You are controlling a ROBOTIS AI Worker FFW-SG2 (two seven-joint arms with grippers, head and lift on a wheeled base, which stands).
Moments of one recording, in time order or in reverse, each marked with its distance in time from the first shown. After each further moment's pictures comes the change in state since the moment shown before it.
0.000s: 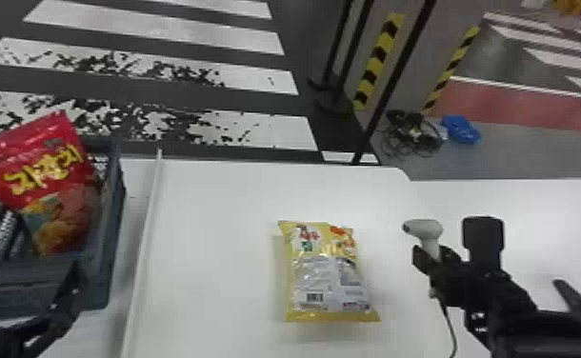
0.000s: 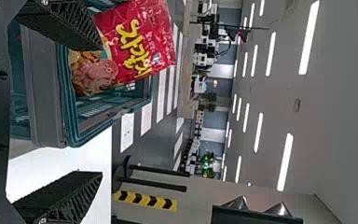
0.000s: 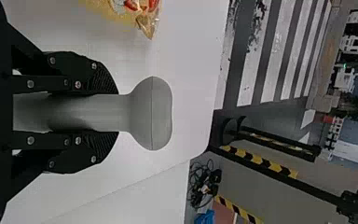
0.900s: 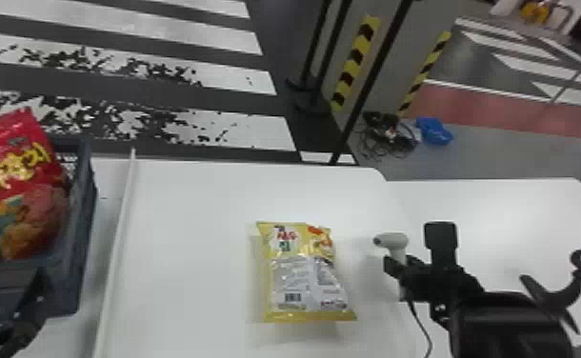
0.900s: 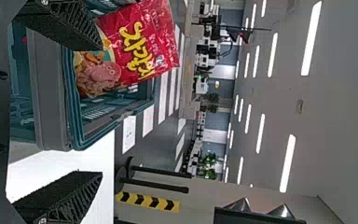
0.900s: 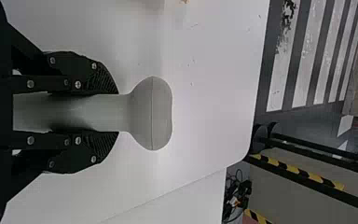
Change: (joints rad) left arm -0.004 0.000 0.005 0.011 0.000 0.000 0.000; right arm -0.174 -0.090 0.017 0.410 -0.020 -0.108 0.056
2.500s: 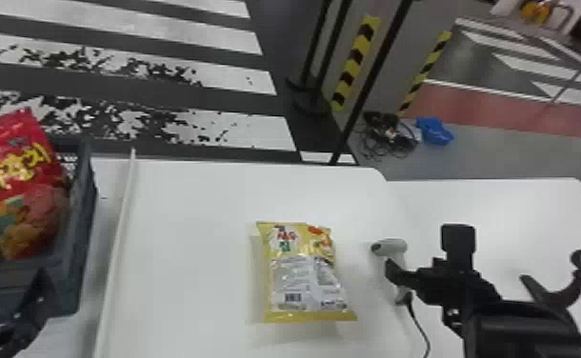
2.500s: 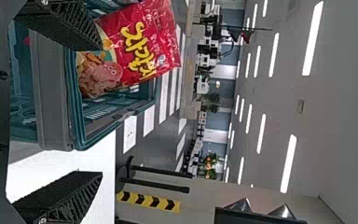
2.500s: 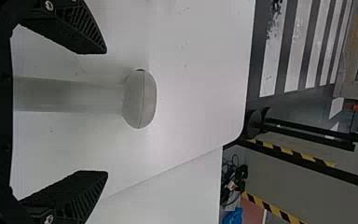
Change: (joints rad) left arm -0.001 0.000 0.000 0.005 0.003 0.000 -0.001; right arm 0.064 0.024 -0.067 -0.118 -0.042 0.035 -0.033
